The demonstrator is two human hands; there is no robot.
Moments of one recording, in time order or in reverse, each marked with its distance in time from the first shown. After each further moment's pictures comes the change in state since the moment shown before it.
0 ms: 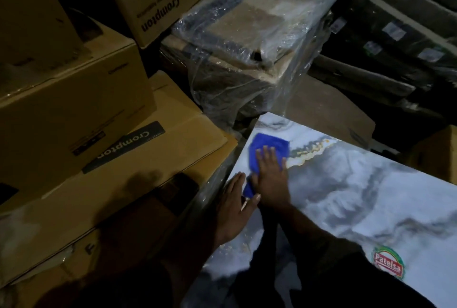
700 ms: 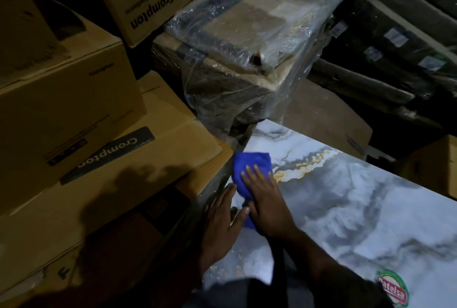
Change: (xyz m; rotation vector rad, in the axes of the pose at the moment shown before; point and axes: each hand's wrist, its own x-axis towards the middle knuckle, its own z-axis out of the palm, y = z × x) left_hand 0.008 -0.017 0.002 0.075 0.096 0.047; right_hand -0.012 0.013 -0.015 0.123 -0.149 -0.333
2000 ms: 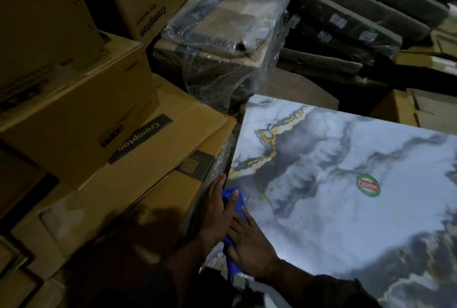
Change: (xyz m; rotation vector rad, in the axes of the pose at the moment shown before) left_hand -0.128 -0.039 -0.074 -0.211 -0.094 0.006; right_hand -0.157 -0.212 0.089 -0.026 0.017 -0.091
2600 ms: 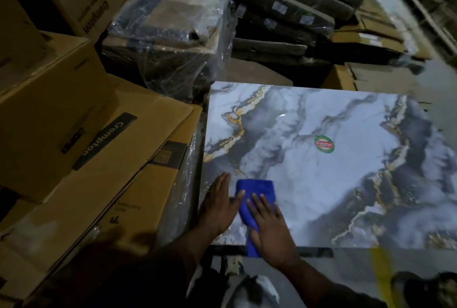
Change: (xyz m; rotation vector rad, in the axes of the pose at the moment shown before) left_hand -0.021 -0.023 0.041 0.433 -0.284 0.172; right_hand -0.102 -0.012 -0.001 -0.134 0.078 0.575
